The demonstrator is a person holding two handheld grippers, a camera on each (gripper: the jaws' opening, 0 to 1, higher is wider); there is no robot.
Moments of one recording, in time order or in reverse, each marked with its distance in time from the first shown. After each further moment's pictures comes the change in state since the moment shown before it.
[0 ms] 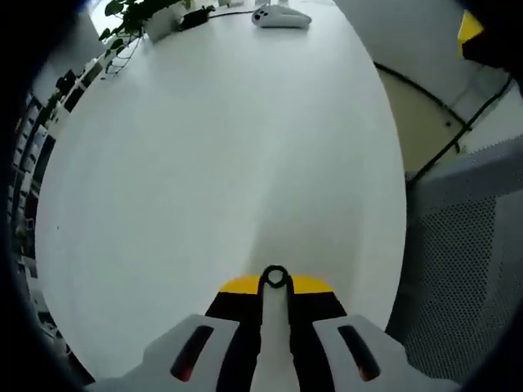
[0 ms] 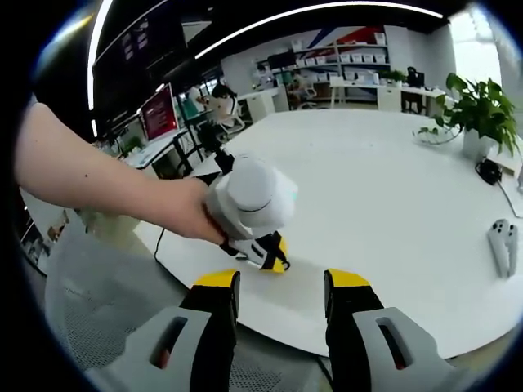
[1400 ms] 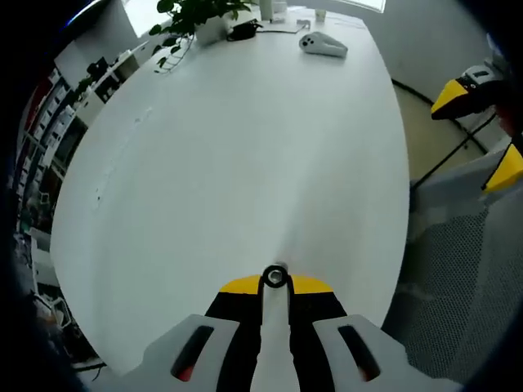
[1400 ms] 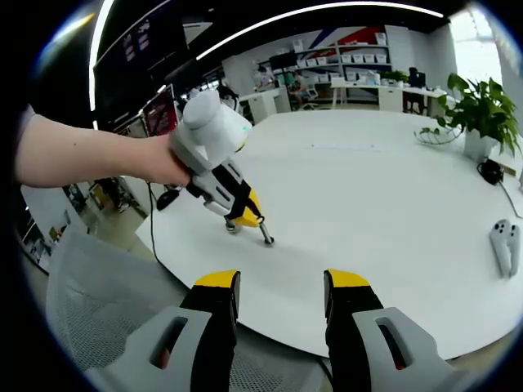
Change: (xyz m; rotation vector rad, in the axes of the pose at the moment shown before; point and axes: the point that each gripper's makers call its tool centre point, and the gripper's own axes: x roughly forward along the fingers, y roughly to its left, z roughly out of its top) left arm -0.065 0.050 -0.026 -0.083 -0.015 0.090; right arm 0.000 0.001 0.001 0.003 -0.005 0.011
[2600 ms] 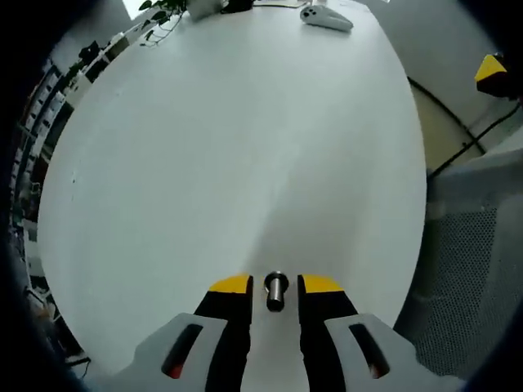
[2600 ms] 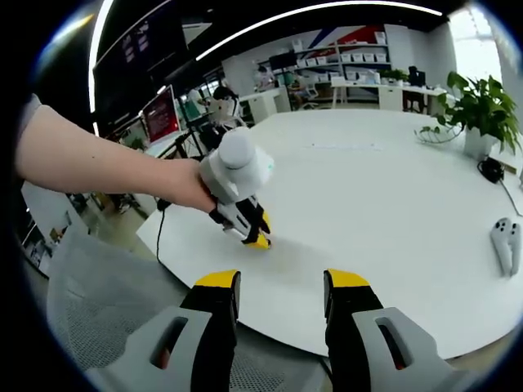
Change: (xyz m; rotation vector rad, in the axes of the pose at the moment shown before) left arm 0.039 -0.008 -0.010 -0.054 0.057 -0.035; right arm 0.000 0.001 0.000 0.001 0.001 0.005
